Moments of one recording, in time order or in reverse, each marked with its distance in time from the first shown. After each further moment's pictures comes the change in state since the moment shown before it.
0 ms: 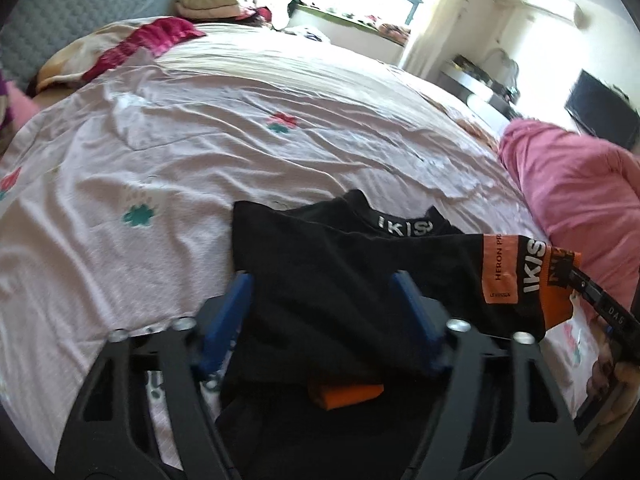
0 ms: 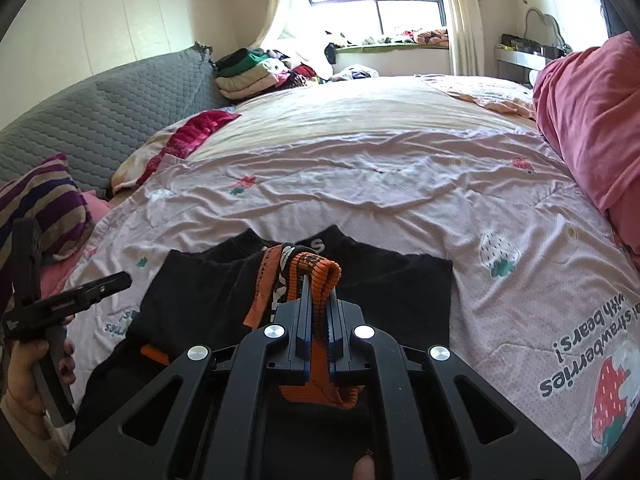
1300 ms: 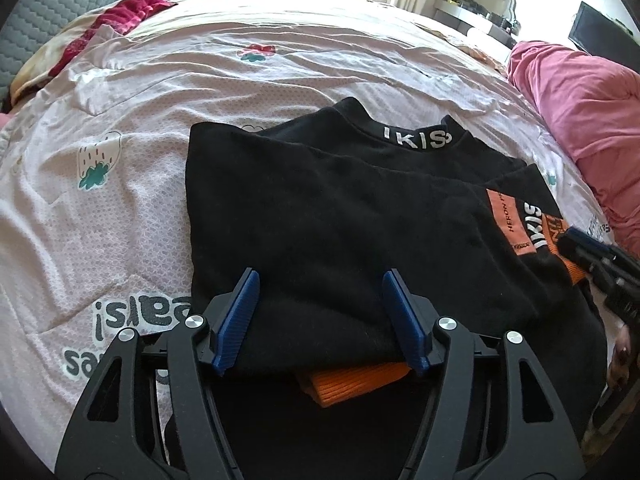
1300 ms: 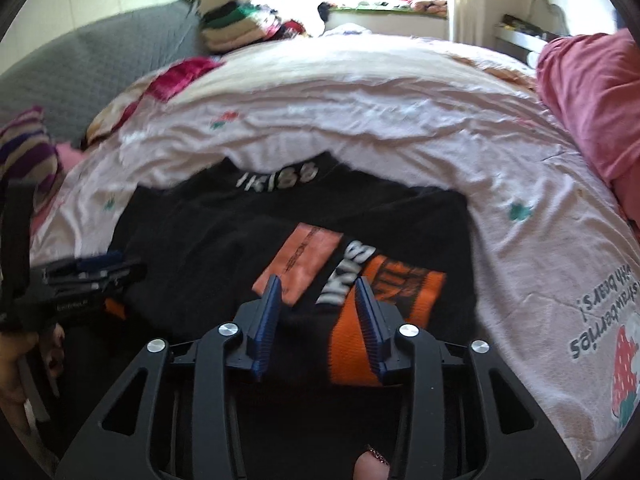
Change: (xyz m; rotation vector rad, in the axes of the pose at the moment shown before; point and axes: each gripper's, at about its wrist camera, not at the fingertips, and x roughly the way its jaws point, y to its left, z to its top) left arm 0.055 -0.017 -0.034 0.127 0.180 0.073; right arm 0.055 0.017 -0.046 -0.055 0.193 -0.090
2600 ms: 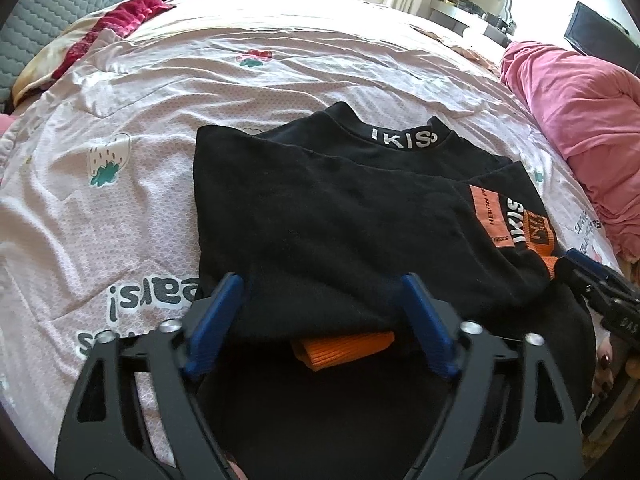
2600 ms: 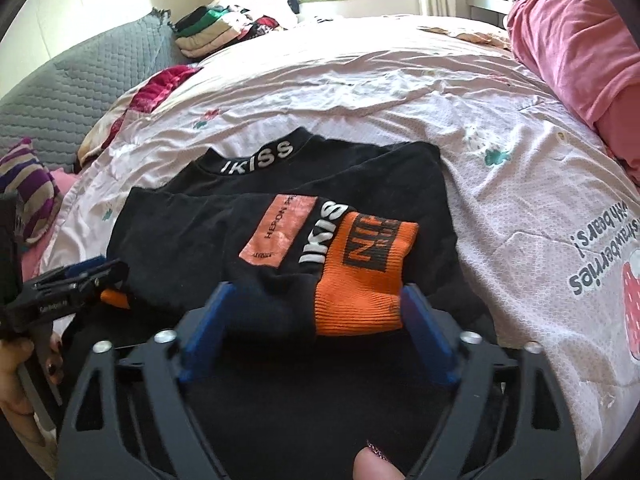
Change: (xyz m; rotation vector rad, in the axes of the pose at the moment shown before) left arm -0.024 -0.005 -0.005 0.006 -0.002 -0.010; right arm -0.024 -0.021 -0.019 0.167 -0.020 0.033
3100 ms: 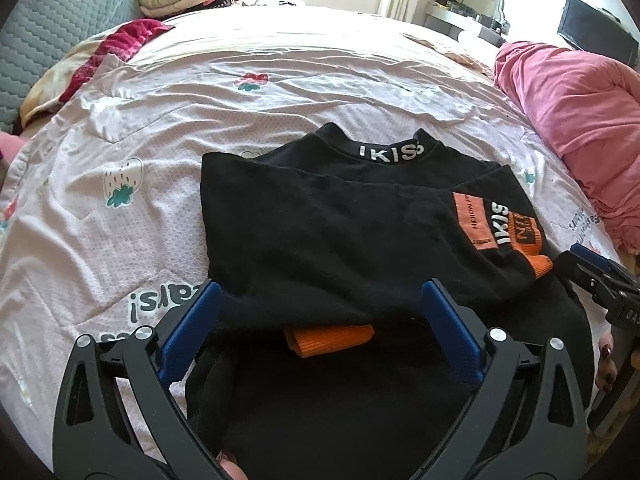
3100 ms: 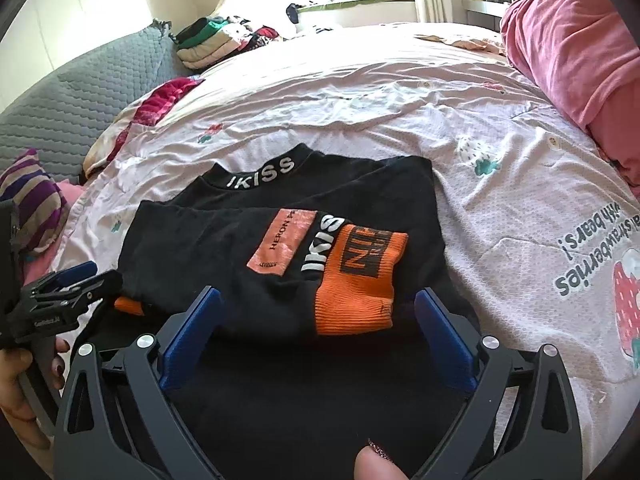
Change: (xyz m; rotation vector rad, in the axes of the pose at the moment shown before) left arm -0.025 -0.014 0.002 0.037 -0.043 0.028; right arm -0.019 -0.002 0.003 0.013 -0.031 0.005
